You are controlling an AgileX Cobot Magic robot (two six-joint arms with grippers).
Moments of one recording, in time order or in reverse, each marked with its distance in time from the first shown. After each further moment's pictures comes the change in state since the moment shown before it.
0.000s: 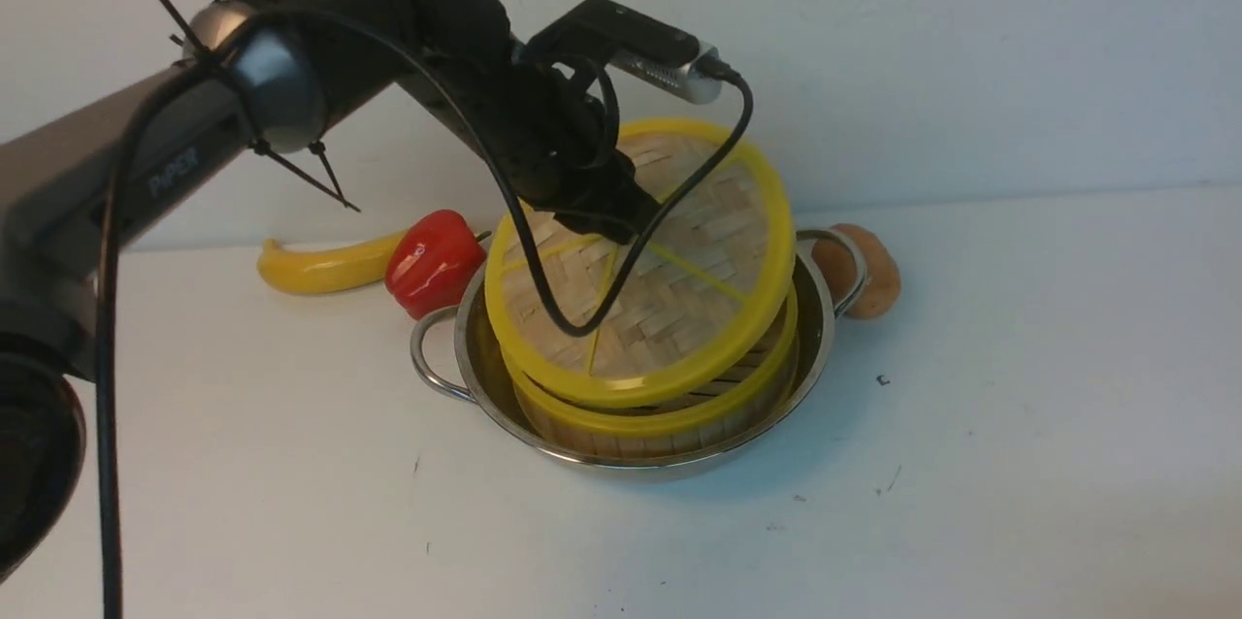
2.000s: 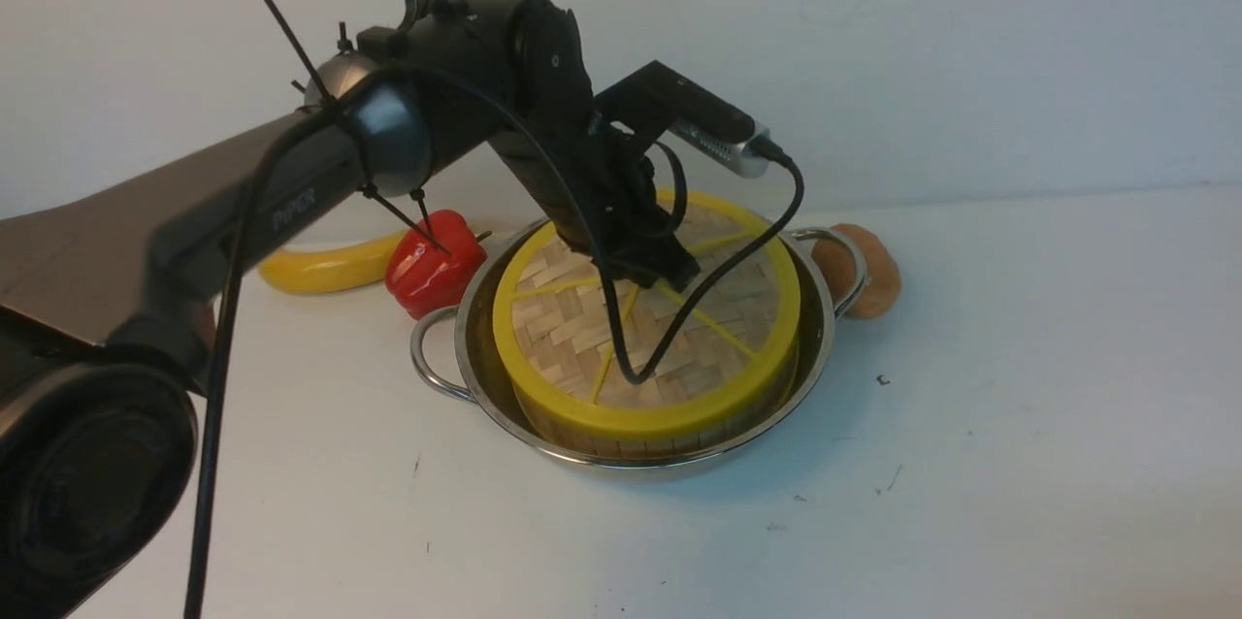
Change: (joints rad) right arm 0.000 0.000 0.000 0.000 0.000 0.000; left arm -0.081 0.096 -0.012 0.135 -0.048 -0.058
